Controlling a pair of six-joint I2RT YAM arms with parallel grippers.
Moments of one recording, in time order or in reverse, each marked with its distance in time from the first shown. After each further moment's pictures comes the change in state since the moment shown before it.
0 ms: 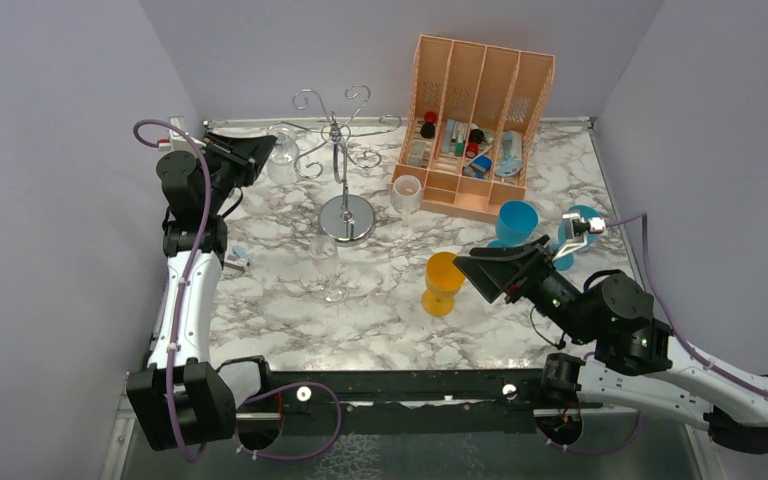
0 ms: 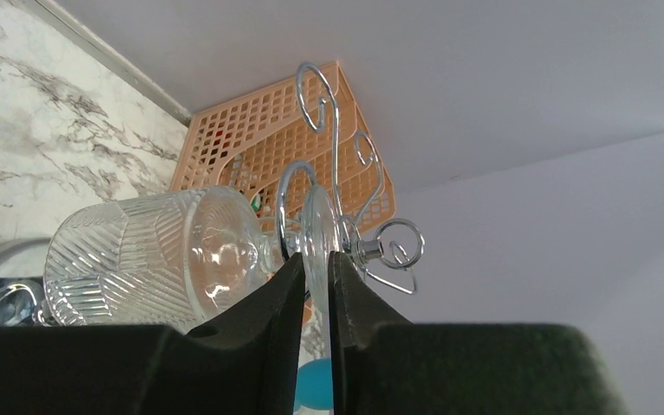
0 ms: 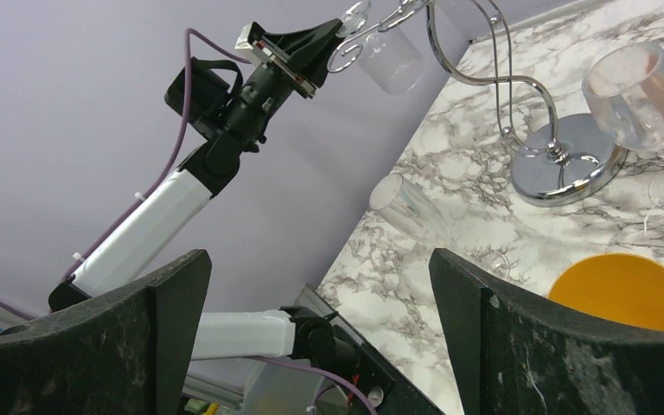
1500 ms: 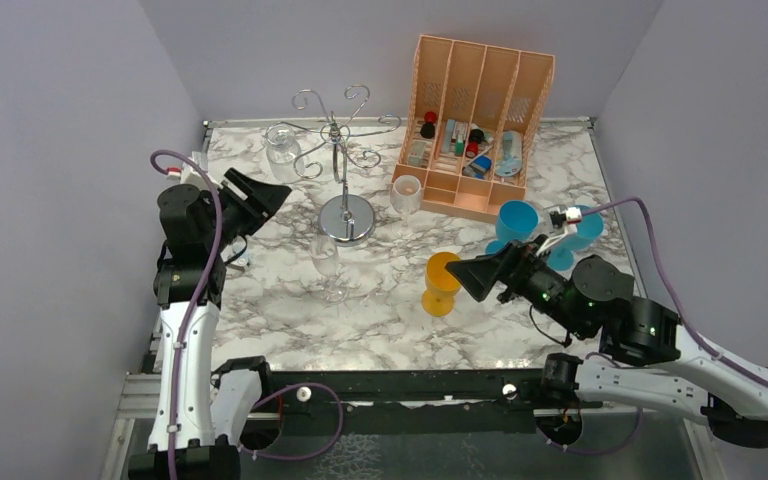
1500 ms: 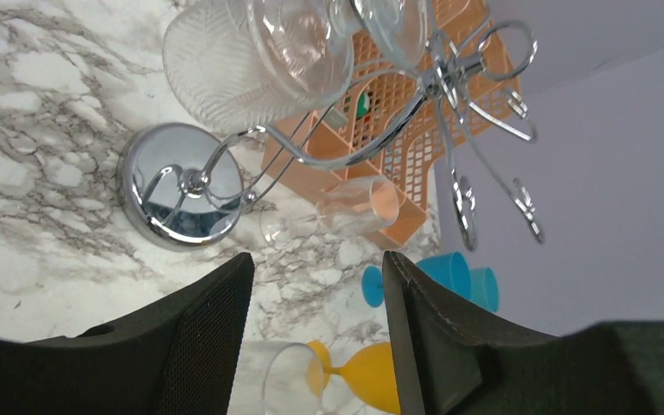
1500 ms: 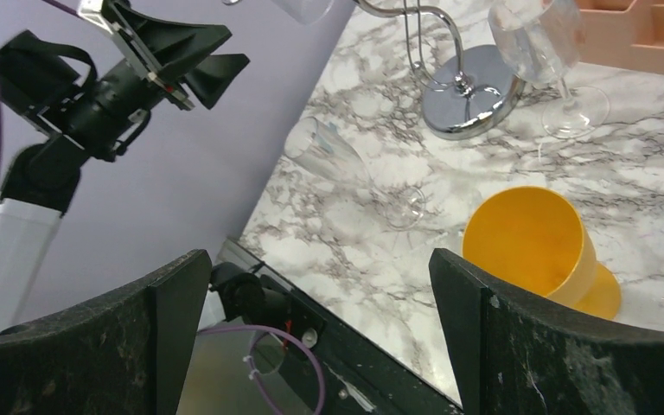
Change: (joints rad) left arm -0.028 -0.274 -0.029 -0.487 -0.003 0.373; right arm 0.000 0.103 0.160 -0.322 0.041 0.023
